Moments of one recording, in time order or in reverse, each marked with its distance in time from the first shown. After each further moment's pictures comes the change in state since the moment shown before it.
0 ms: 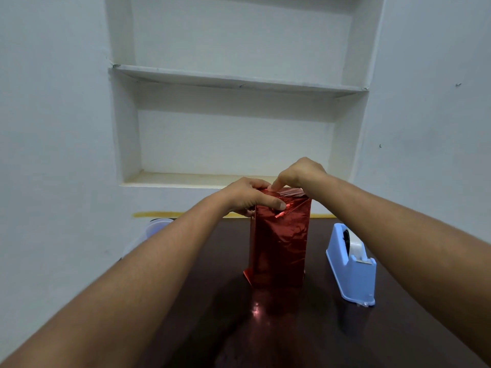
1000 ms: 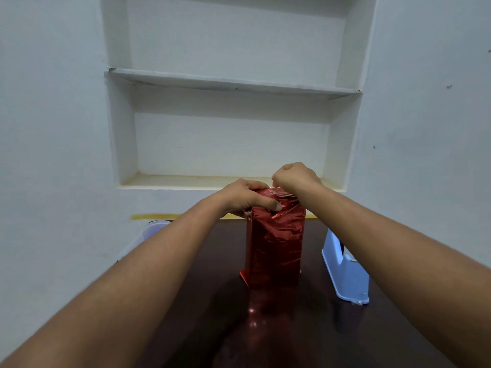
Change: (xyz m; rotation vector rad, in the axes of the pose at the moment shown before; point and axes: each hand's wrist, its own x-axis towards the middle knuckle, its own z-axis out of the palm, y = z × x) left_hand -0.001 0.004 0.004 -0.016 0.012 -0.012; right_hand -0.012 0.011 0.009 0.142 0.065 -0.077
